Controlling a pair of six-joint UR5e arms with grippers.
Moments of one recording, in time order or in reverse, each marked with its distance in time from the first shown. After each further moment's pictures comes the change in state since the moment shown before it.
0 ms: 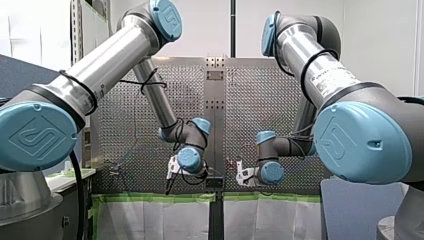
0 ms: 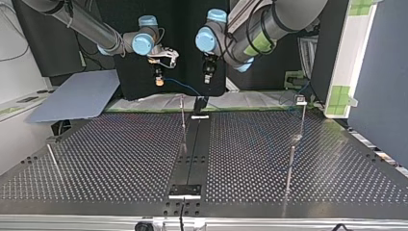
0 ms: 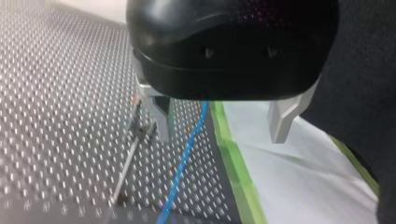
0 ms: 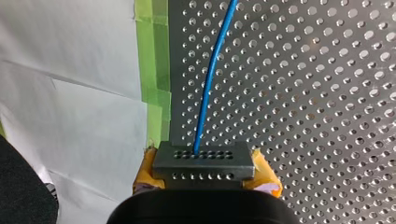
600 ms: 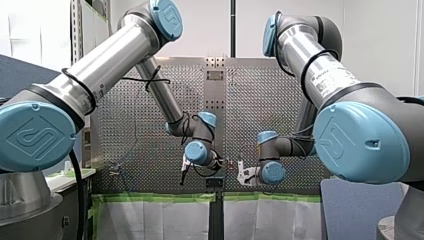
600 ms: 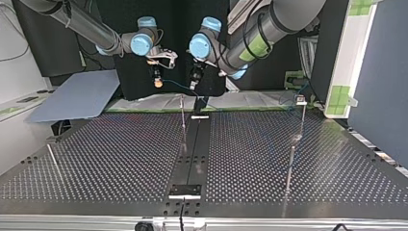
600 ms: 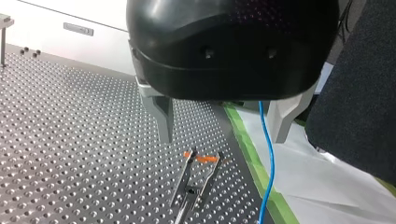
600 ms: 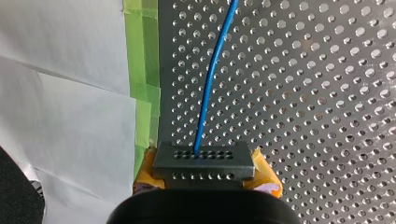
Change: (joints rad) left arm -0.009 0.000 0.094 -0.011 0.140 0.044; right arm -0.012 0.000 0.000 -0.025 -0.009 -0.027
